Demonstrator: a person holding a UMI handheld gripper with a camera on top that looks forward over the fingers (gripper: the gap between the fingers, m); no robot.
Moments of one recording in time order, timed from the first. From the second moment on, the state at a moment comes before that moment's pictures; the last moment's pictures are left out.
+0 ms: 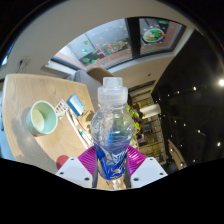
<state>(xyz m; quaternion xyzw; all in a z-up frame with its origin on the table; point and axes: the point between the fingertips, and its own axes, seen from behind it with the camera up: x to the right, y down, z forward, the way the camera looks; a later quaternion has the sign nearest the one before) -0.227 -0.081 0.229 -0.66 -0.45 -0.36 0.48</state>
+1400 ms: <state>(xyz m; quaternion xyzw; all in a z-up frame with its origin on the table) -0.163 -0.194 0.149 -0.89 -0.07 -0.02 0.44</state>
